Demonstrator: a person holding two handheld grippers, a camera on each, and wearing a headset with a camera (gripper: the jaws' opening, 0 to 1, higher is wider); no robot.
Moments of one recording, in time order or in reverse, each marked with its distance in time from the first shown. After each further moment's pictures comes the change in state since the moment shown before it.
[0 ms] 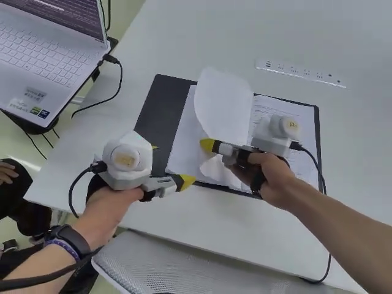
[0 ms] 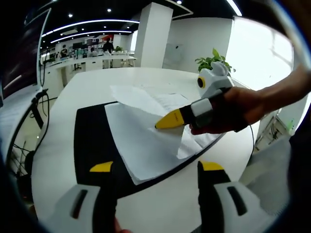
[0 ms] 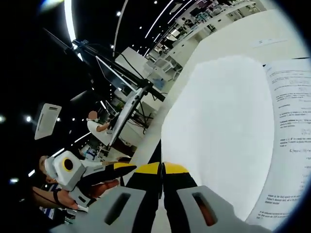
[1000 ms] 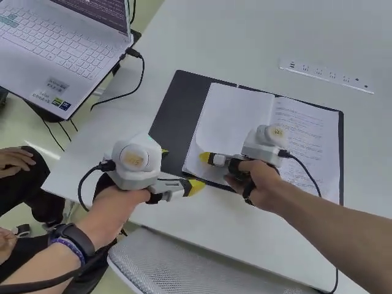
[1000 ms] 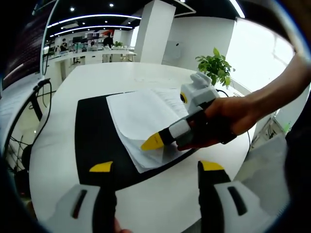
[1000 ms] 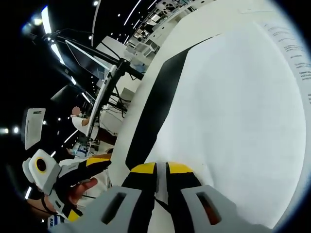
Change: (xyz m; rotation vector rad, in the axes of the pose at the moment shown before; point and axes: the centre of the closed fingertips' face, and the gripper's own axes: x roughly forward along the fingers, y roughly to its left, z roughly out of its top) left arm -0.006 0.010 -0.015 -0.027 0.037 -0.031; right arm 0.049 -0.045 -0.043 0.089 0.131 -0.136
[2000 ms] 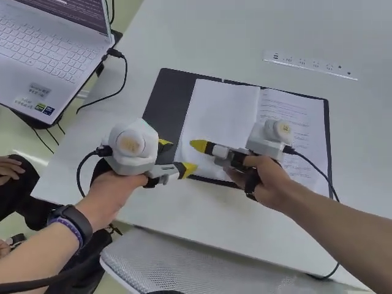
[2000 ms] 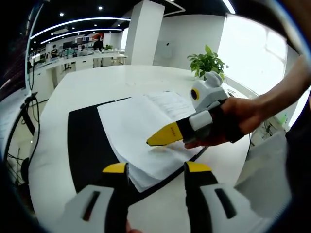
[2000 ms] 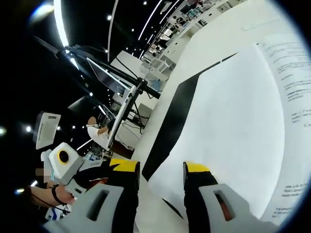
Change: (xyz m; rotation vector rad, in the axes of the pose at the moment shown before) left arm 0.026 -0.005 0.026 0.079 -0.002 -0.059; right arm -0.047 0.011 0.032 -0.028 -0.176 0.134
